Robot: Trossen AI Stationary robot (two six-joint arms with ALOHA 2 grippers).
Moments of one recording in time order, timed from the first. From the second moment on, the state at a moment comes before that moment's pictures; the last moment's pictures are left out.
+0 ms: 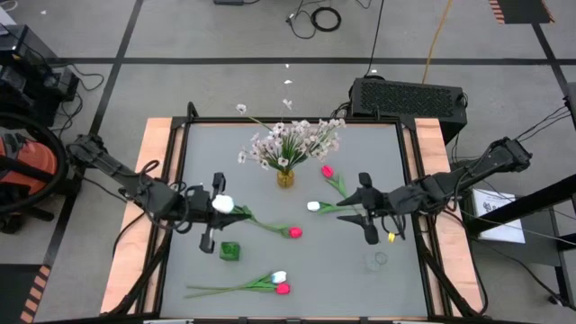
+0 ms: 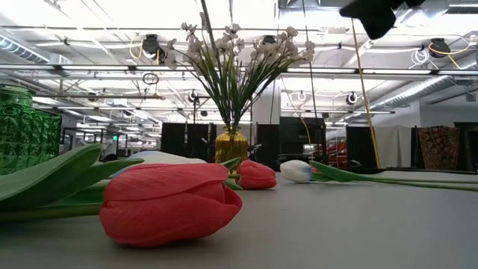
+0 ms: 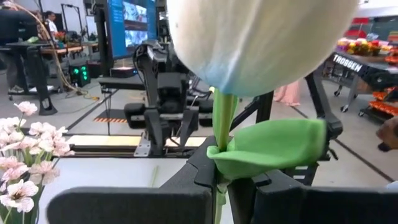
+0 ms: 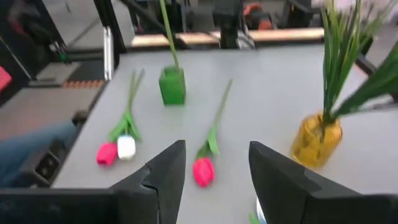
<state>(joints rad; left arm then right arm) -0.54 1.04 0.91 0.16 -0.45 -0.04 0.41 0.95 0.71 -0.16 0.34 0.26</state>
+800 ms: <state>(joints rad) -0.88 0.91 0.91 -0.08 -0.68 -0.28 0.35 0.95 0.71 -0.20 0.34 0.33</state>
